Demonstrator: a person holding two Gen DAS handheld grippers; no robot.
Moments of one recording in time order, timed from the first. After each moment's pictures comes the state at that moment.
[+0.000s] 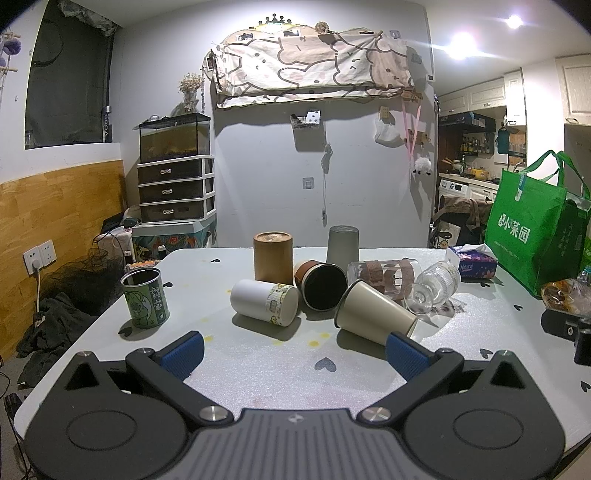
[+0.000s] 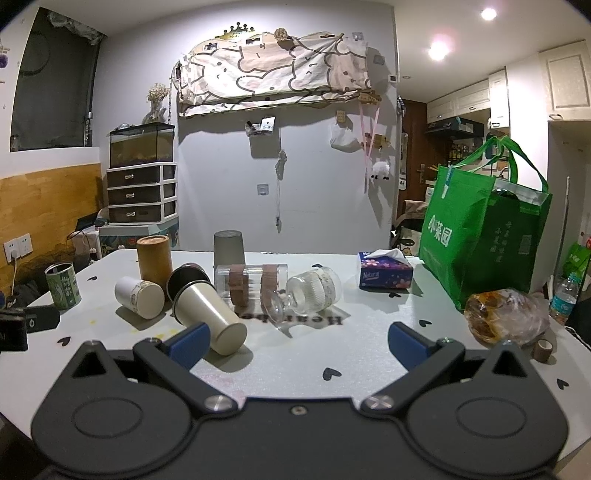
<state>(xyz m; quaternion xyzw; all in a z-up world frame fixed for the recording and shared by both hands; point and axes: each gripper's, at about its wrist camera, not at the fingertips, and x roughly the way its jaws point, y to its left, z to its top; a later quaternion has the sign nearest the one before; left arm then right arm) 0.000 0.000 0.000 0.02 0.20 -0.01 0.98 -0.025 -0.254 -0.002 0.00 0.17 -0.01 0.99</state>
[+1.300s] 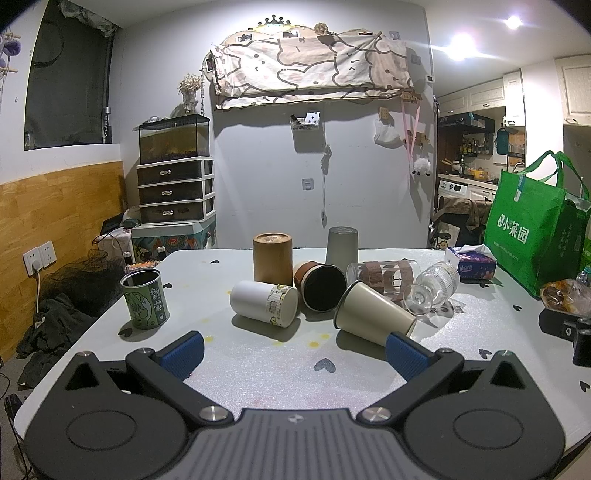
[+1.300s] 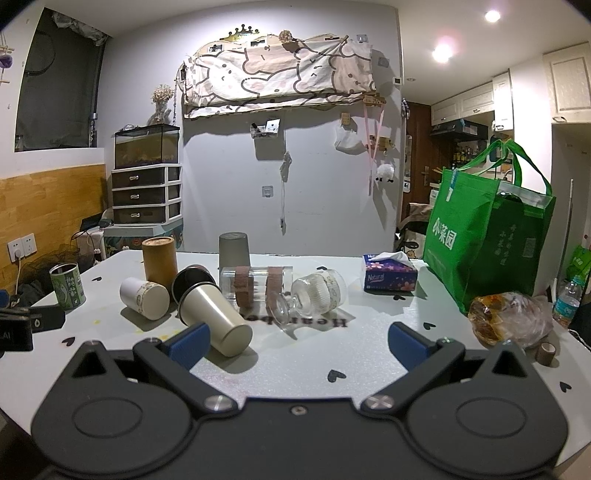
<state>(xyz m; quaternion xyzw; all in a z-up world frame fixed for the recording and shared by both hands) 0.000 0.000 0.000 0.02 0.20 -0.01 0.98 -0.024 -0.248 0.002 0.00 0.17 -0.01 0.99</state>
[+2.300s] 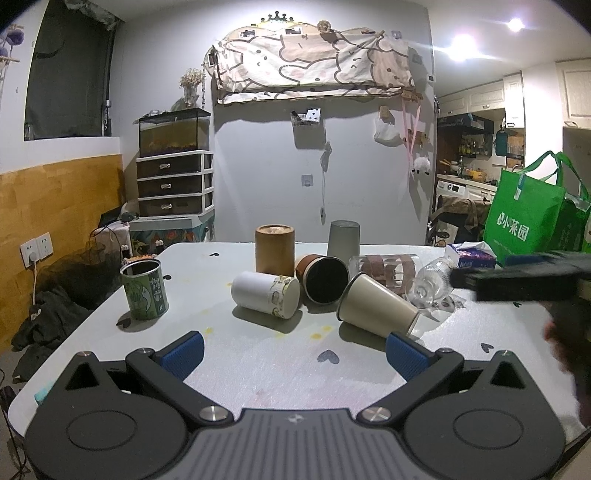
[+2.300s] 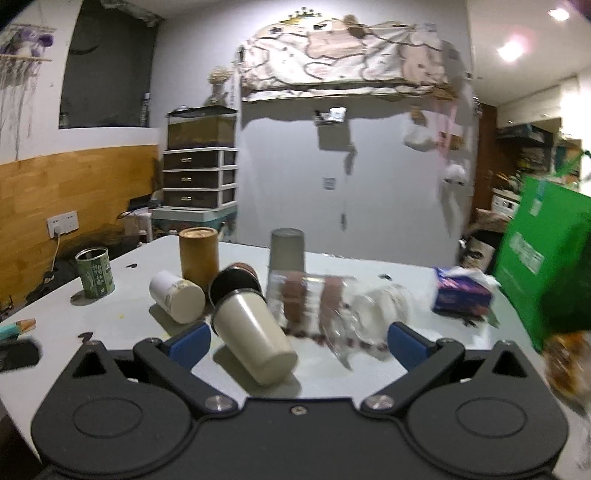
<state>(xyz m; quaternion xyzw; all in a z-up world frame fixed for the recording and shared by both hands) 0.000 0.010 -0.013 0.01 0.20 -0.01 0.98 0.083 -0.223 -0.003 -0.04 0.18 0.11 0.98</state>
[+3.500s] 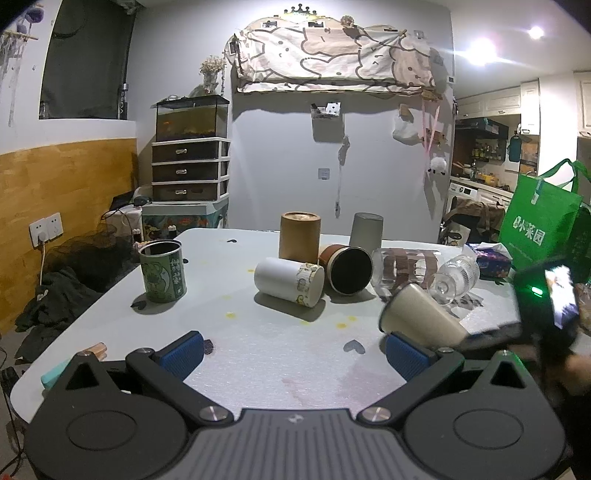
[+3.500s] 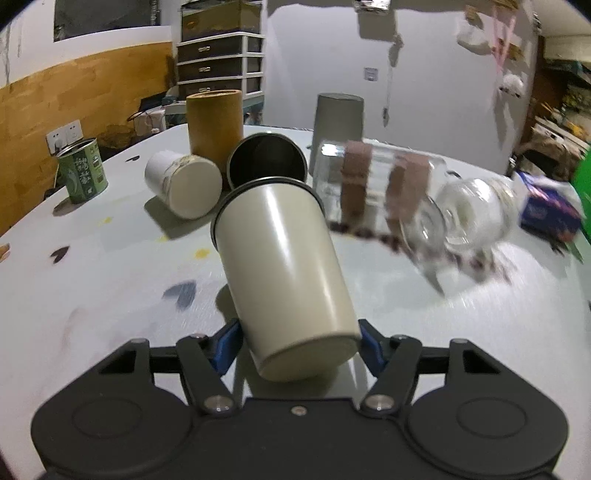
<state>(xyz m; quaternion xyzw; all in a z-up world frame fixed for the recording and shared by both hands) 0.001 0.042 -0.024 -0.01 0.21 0.00 0.98 0.138 -0.177 -0.090 -0.05 0.35 0.13 0.93</state>
